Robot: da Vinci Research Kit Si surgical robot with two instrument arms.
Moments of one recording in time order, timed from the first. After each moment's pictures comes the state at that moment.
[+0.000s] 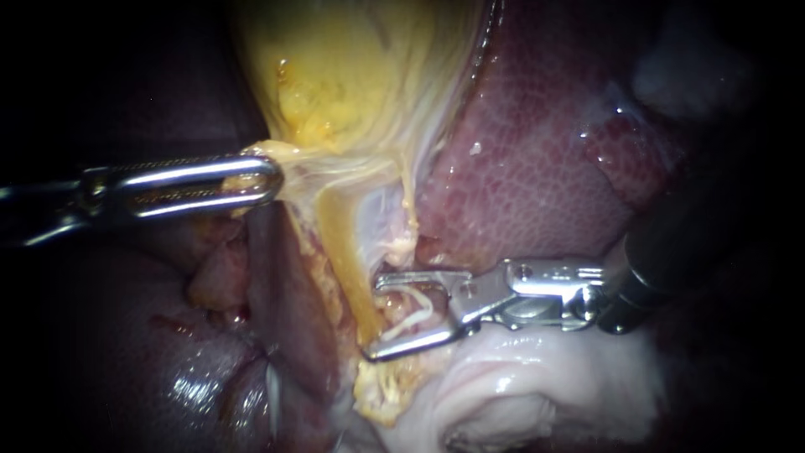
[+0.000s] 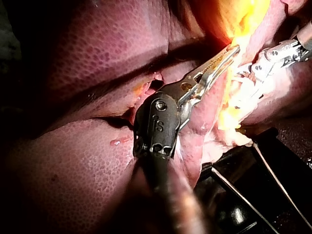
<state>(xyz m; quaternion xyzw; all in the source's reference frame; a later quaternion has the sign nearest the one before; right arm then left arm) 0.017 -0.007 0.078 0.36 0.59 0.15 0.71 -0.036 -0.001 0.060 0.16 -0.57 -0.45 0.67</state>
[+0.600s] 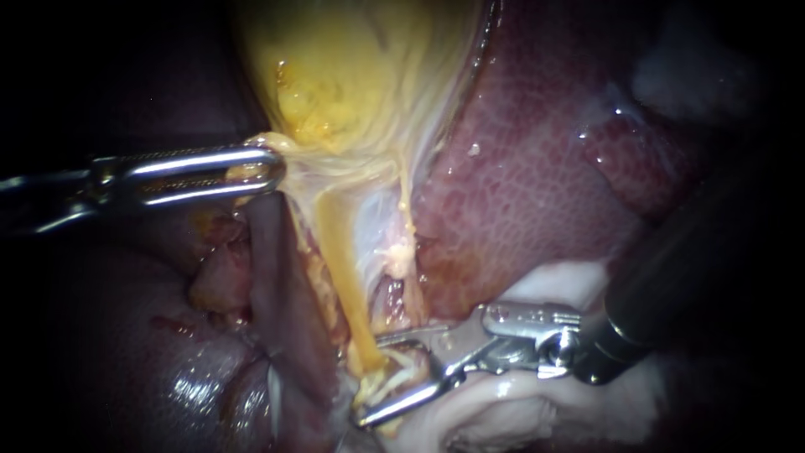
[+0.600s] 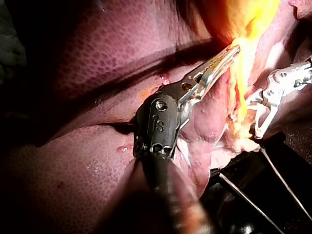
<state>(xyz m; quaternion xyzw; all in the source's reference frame) 0.020 -0.012 0.077 0.46 0.56 0.11 0.68 -0.036 0.000 0.064 0.17 -0.57 -0.45 0.67</state>
